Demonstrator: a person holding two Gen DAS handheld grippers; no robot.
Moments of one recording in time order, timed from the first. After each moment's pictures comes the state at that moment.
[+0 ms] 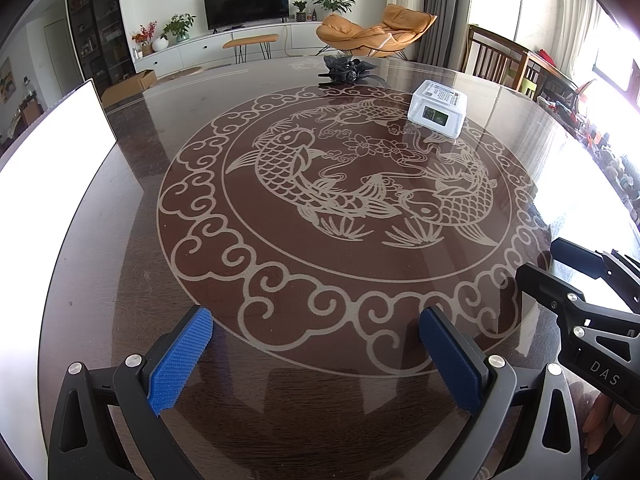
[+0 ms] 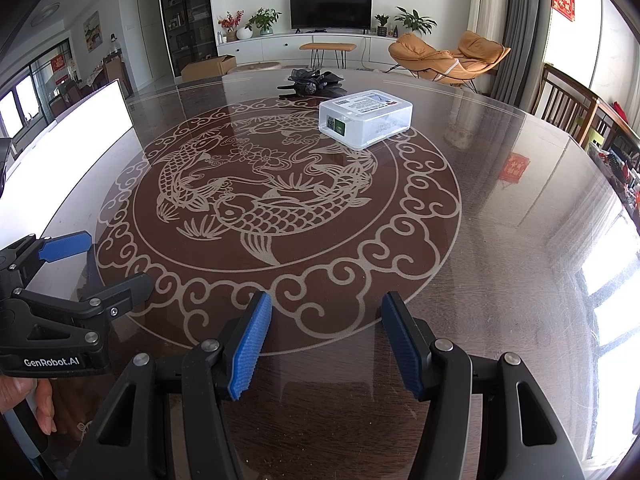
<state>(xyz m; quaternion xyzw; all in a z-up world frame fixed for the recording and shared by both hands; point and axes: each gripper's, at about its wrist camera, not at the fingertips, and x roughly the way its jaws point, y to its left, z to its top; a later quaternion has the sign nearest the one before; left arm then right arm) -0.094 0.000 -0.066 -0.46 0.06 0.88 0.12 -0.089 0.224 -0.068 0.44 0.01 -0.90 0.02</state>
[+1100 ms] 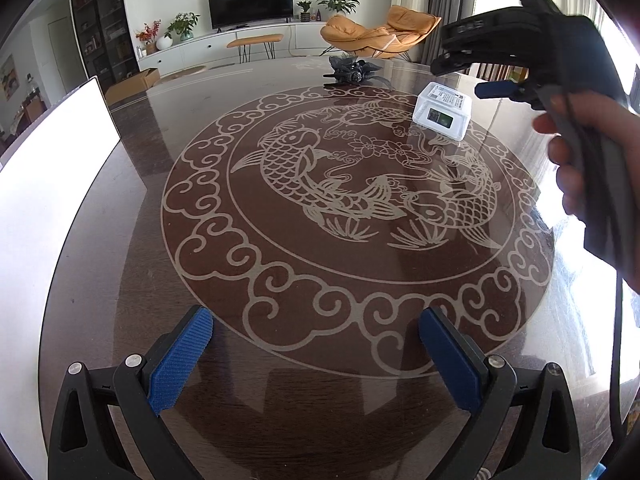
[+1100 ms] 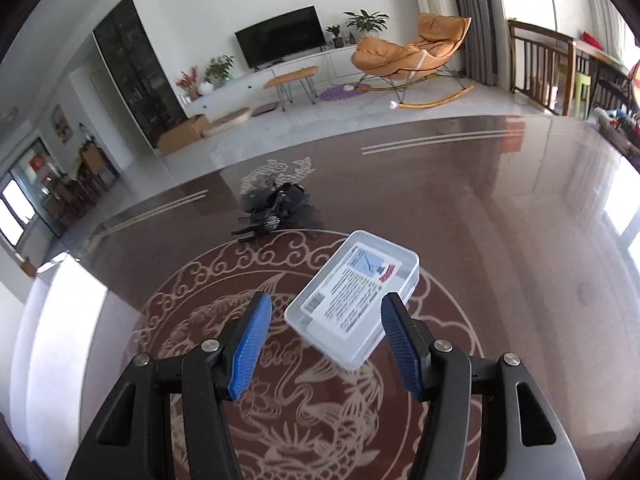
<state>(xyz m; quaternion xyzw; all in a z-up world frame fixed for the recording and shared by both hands) -0.095 -0.006 -0.066 -0.46 0.06 0.88 0.12 -0.280 0.246 -0.021 0.42 -0.10 -0.90 -0.05</state>
